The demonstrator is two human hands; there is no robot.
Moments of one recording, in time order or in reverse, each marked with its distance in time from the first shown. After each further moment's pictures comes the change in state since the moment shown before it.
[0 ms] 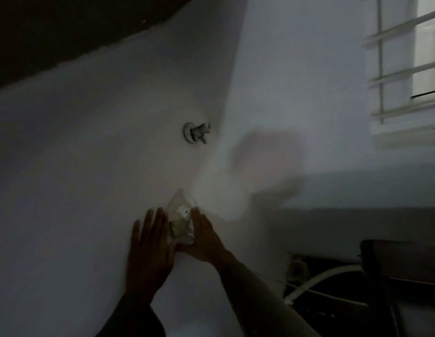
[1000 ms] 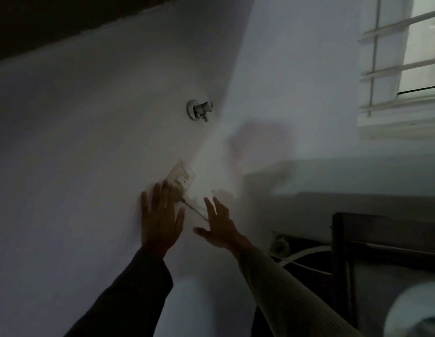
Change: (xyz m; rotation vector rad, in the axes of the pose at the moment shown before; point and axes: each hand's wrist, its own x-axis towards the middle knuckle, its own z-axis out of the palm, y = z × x) left_hand -0.015 0.029 -0.022 -0.157 -0.053 -0.128; right_hand -0.092 0.000 -0.046 -0.213 -0.159 0.111
